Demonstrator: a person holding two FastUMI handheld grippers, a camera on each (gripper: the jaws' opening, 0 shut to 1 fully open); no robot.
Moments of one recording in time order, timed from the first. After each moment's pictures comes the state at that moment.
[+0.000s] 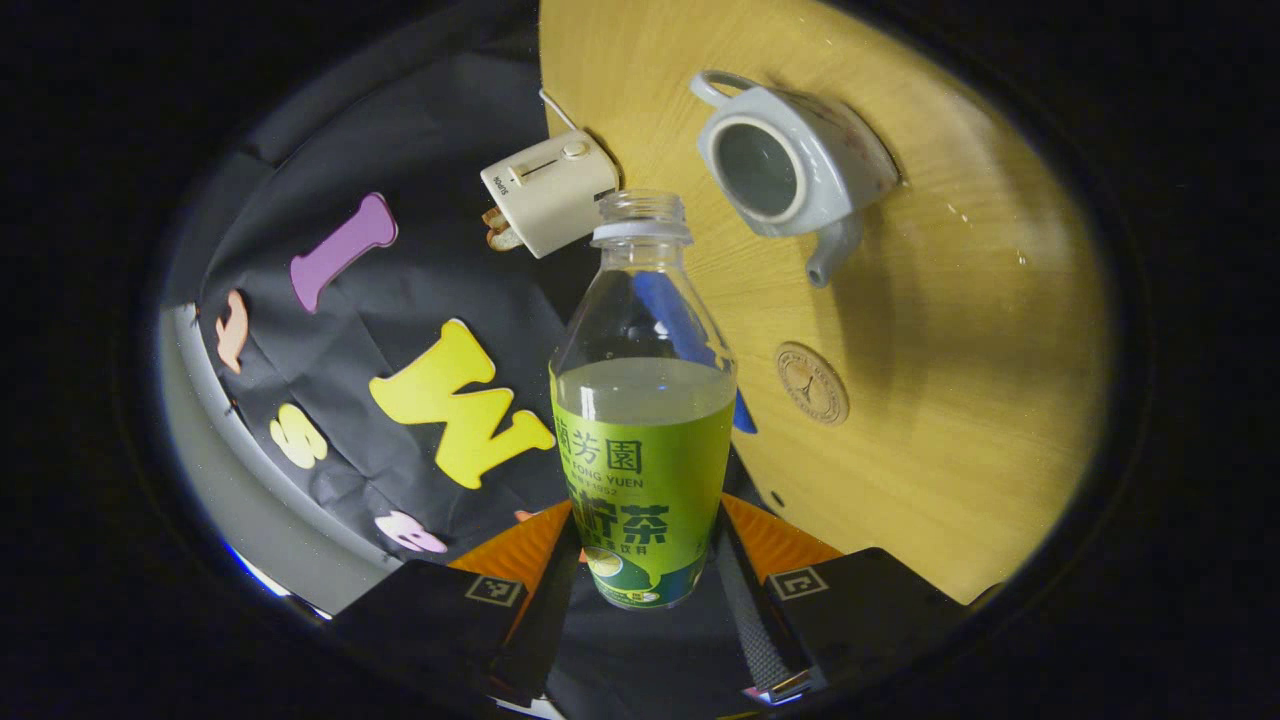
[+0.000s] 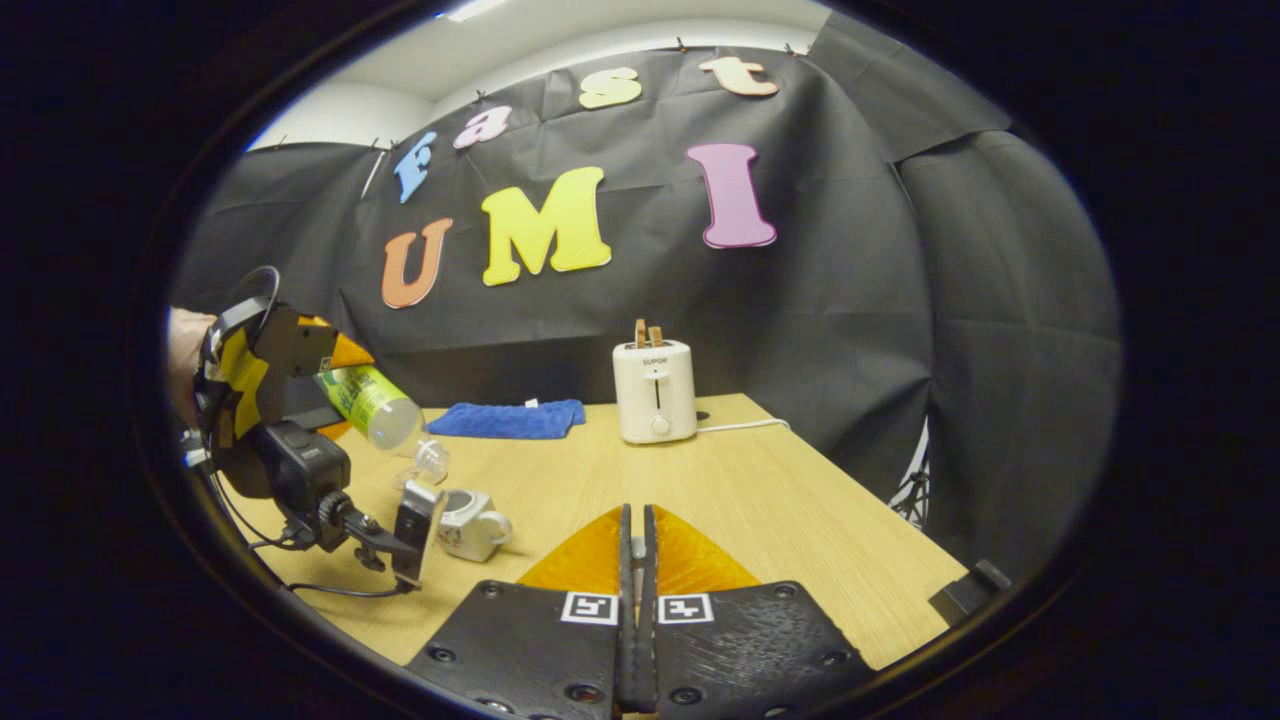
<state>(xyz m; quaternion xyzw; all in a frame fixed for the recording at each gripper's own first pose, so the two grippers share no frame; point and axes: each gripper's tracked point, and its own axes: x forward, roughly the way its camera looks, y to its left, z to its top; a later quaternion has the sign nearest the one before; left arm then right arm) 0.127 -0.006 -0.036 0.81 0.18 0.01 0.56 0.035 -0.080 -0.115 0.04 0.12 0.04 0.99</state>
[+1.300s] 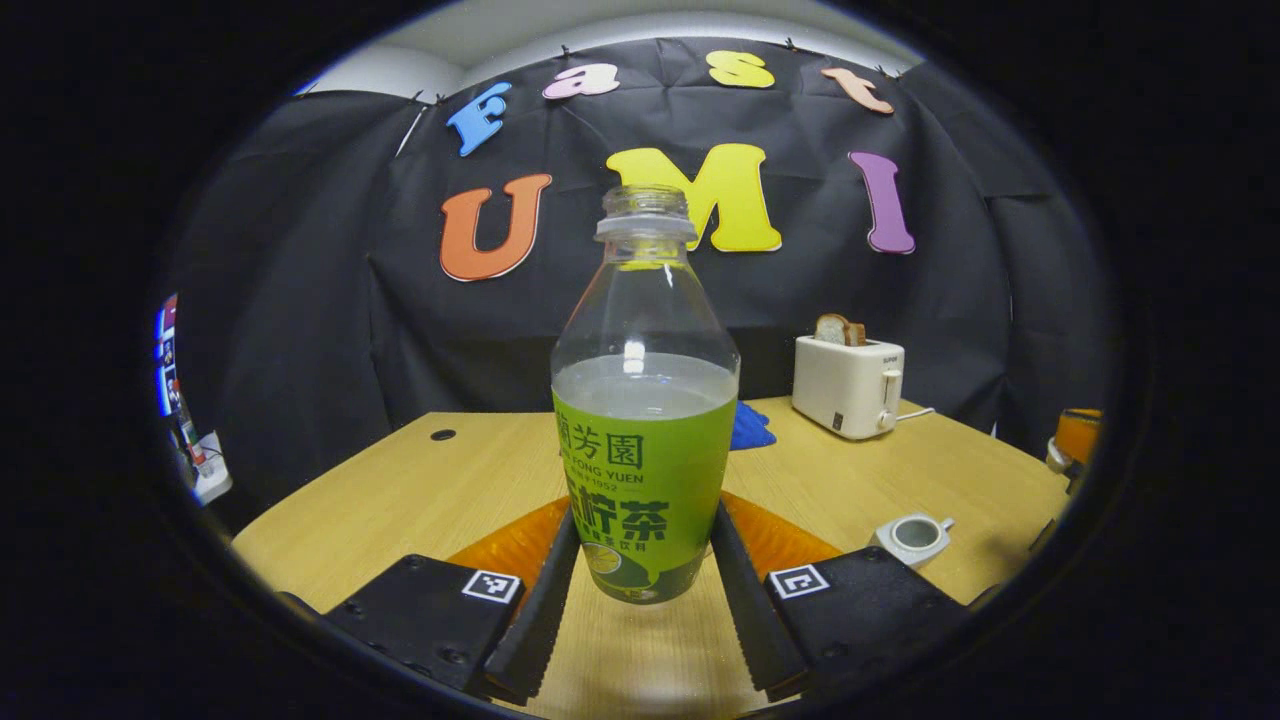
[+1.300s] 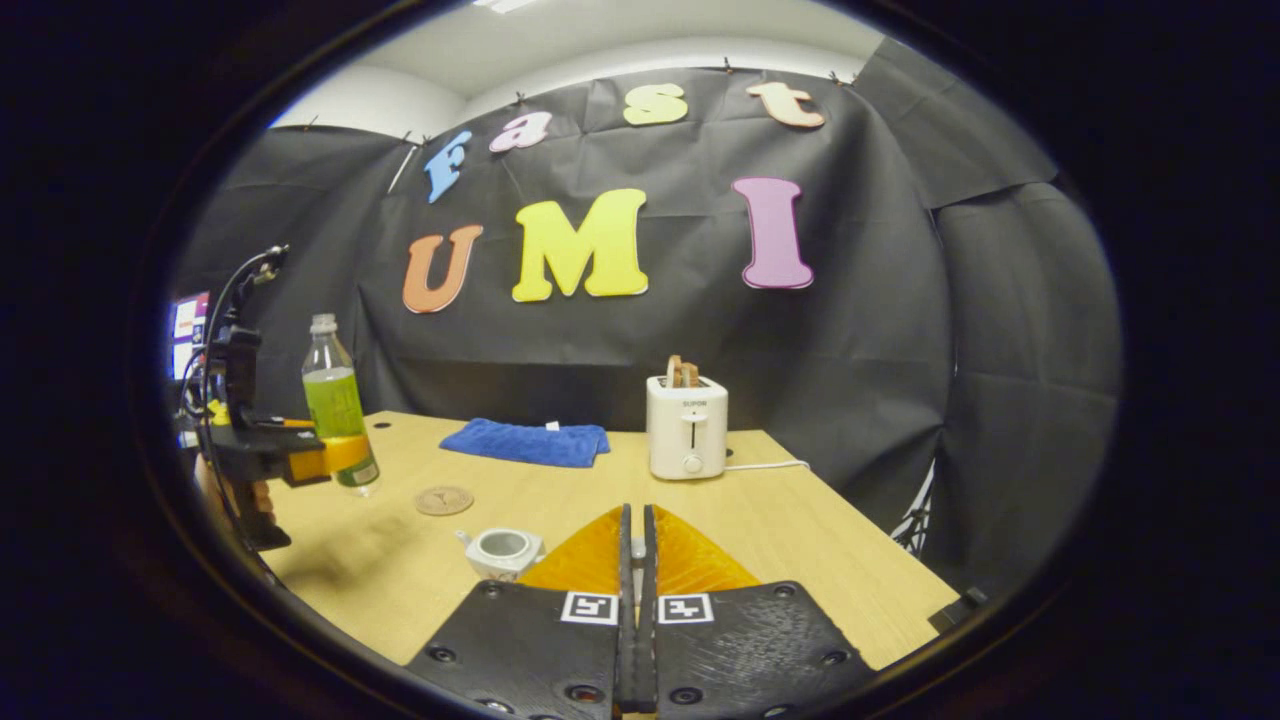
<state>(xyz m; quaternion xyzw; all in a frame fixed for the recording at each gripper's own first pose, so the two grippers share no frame) 0.132 0.048 -0.058 -0.01 0.09 0.01 1.00 0.042 -0.025 -0.074 0.00 0.10 0.05 0.99</state>
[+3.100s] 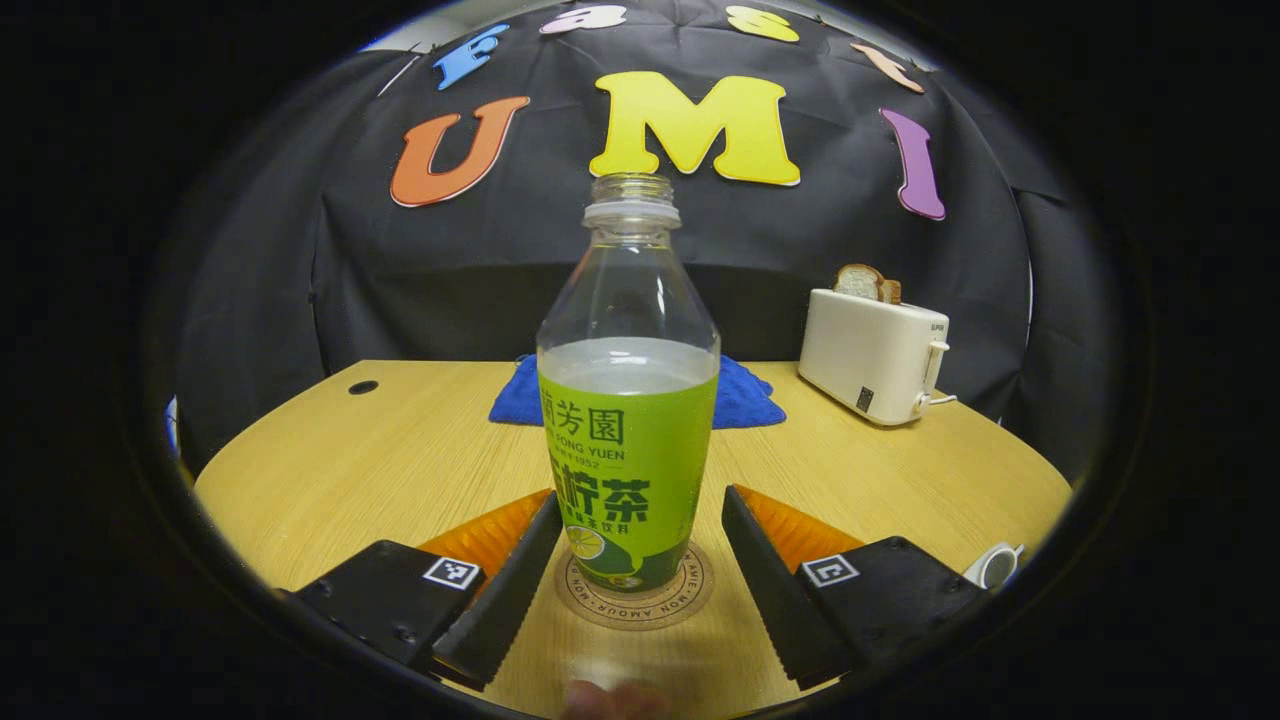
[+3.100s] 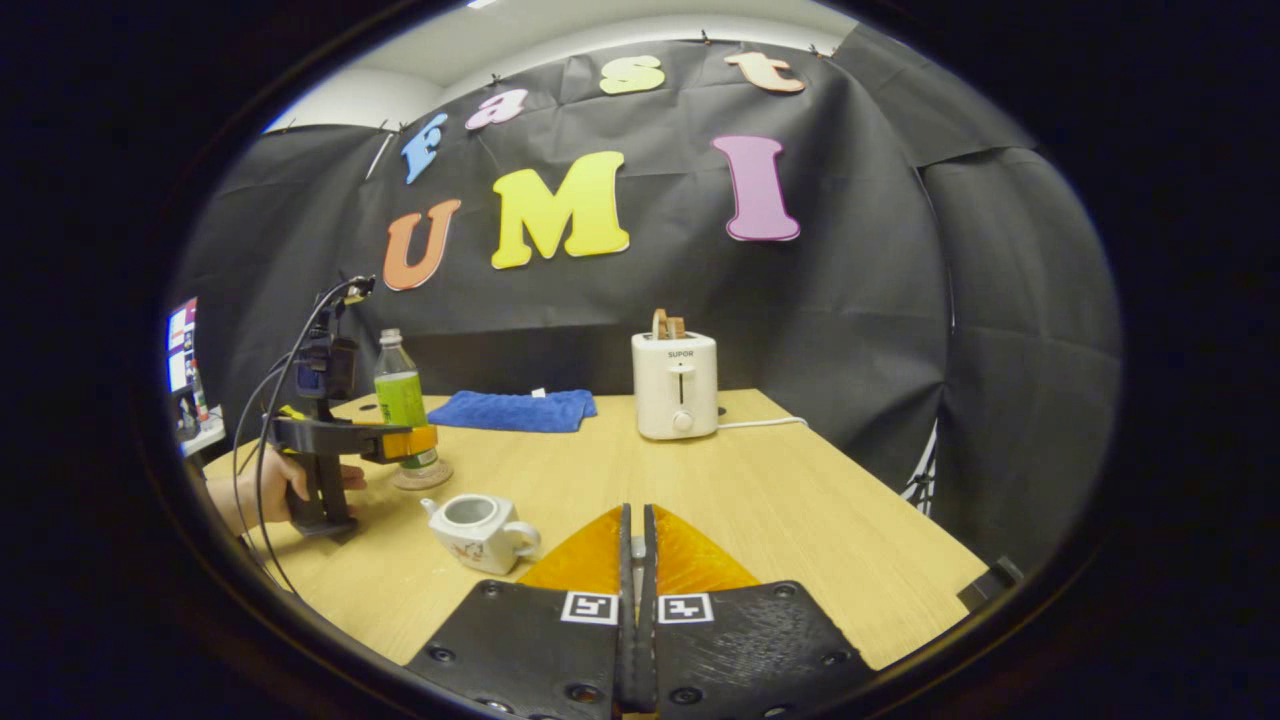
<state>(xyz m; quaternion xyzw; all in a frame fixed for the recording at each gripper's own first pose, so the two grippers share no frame) 0.225 0.036 -0.126 -0.04 0.17 -0.01 0.98 0.054 -0.038 -0.119 0.02 0.14 0.04 0.99</state>
